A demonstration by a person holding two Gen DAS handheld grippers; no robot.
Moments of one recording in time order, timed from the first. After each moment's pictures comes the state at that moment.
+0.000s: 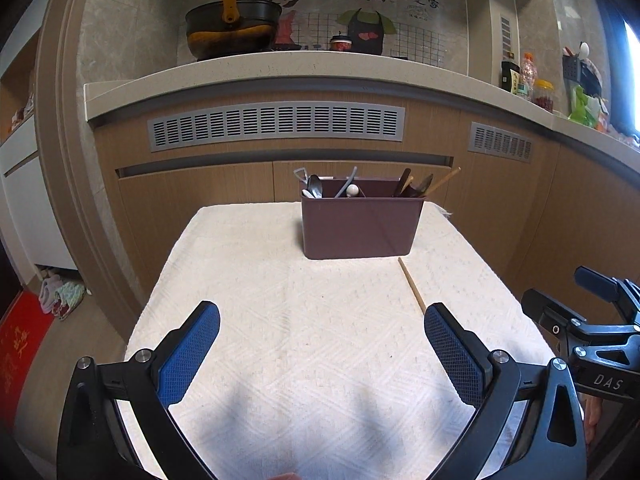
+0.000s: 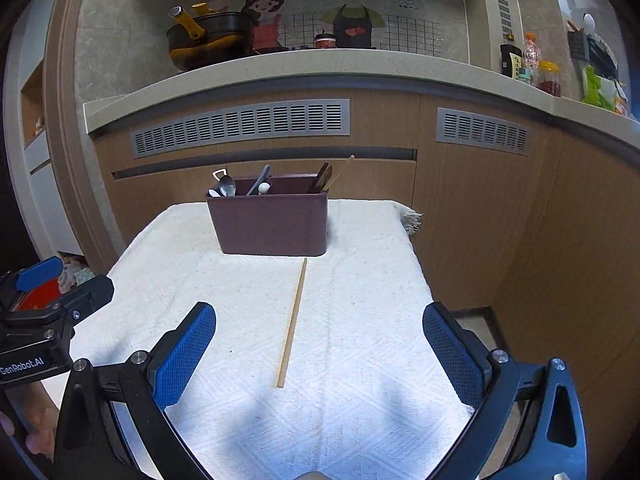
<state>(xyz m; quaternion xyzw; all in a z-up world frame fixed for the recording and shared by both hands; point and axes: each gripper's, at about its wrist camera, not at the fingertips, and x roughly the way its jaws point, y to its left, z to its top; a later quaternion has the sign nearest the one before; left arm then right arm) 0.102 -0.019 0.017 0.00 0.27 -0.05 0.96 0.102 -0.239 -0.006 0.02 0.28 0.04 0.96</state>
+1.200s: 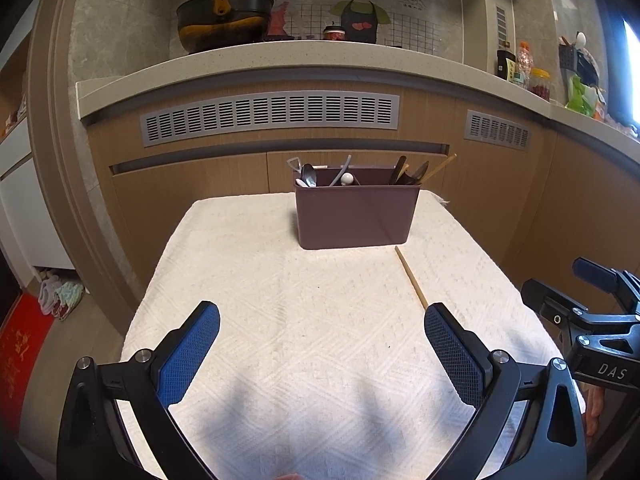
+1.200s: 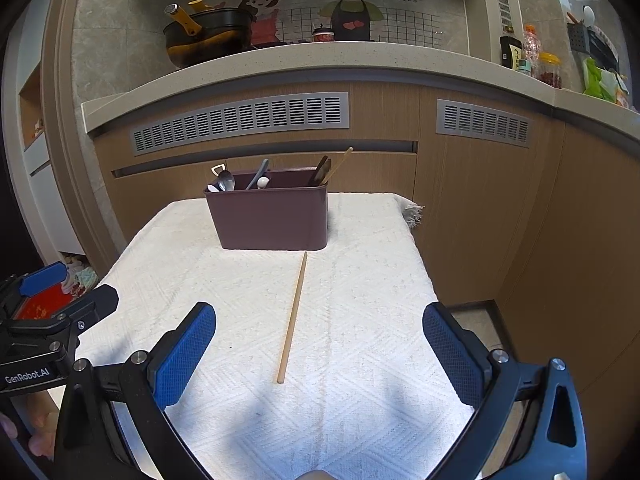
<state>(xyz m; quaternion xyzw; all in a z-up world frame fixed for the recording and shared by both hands) 0.104 -0.023 0.011 0.01 0.28 -0.06 0.96 0.105 -0.244 -0.010 0.02 0.29 0.04 0.96</state>
